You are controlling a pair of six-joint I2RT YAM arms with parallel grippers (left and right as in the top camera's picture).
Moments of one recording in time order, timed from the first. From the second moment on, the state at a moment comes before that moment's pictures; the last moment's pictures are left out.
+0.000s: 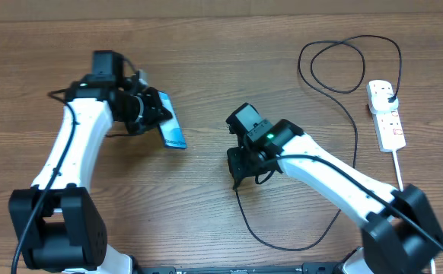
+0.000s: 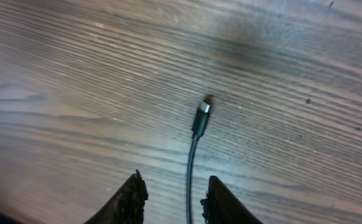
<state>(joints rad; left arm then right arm) -0.01 1.72 1.34 -0.89 0.55 -0.47 0.69 1.68 1.19 -0.84 -0.18 0.47</state>
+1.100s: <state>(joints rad) 0.07 1.72 1.34 -0.92 0.61 -0.41 0.69 1.91 1.20 -0.80 -0.17 0.51</state>
